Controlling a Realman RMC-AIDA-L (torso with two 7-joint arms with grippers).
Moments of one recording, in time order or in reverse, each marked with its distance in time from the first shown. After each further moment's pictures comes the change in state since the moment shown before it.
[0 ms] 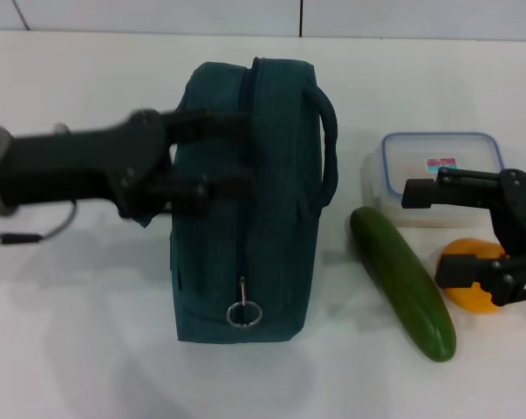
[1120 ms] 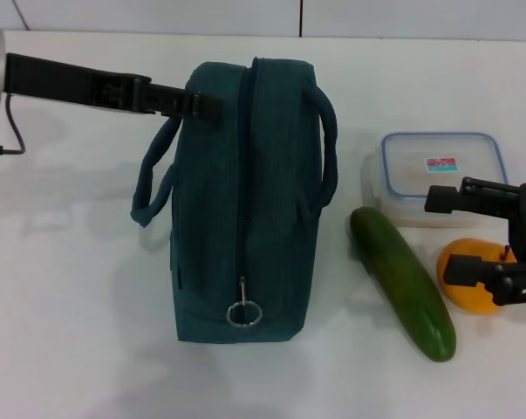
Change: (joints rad) left arm -0.168 -0.009 -0.169 0.378 0.600 -0.153 -0.818; right arm -0.081 -0.008 0.011 -0.004 -0.004 0.067 -0.057
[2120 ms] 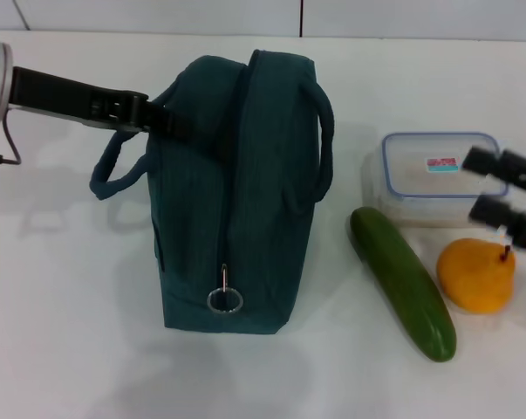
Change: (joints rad) left arm -0.028 0.006 -0.006 -0.048 0.104 -0.013 -0.028; right arm -0.079 0.021 0.104 0.095 0.086 0.051 -0.011
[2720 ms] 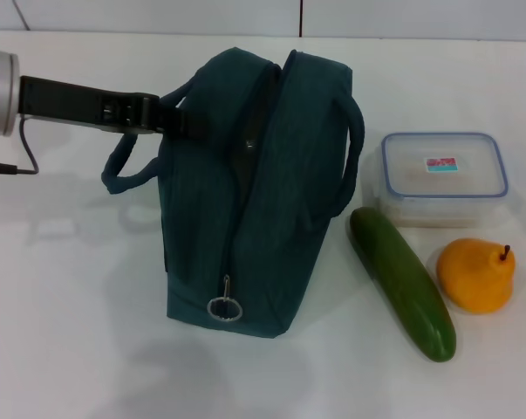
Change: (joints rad) left arm 0.029 -0.016 -0.003 -0.042 -0.095 -0.008 0.042; right arm -0.105 0.001 0.020 0.406 0.592 0.312 0.017
